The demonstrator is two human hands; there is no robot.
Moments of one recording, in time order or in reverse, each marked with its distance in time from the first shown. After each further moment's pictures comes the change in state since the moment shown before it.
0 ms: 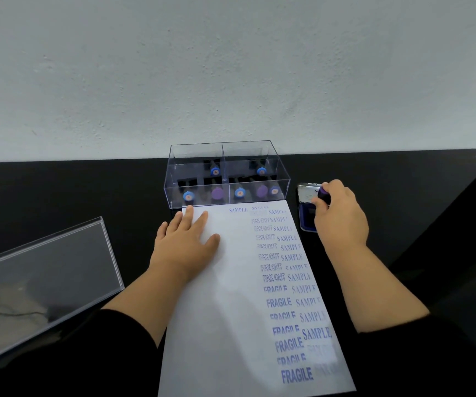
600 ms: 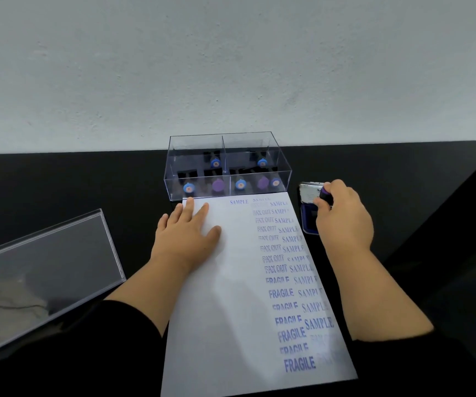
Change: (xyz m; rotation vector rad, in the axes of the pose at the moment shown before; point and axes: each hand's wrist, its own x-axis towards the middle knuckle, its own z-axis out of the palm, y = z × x) left_hand 0.002 -0.002 0.002 0.003 -0.003 0.002; right_hand -0.020 -0.002 -0.004 -0.046 0.010 0.015
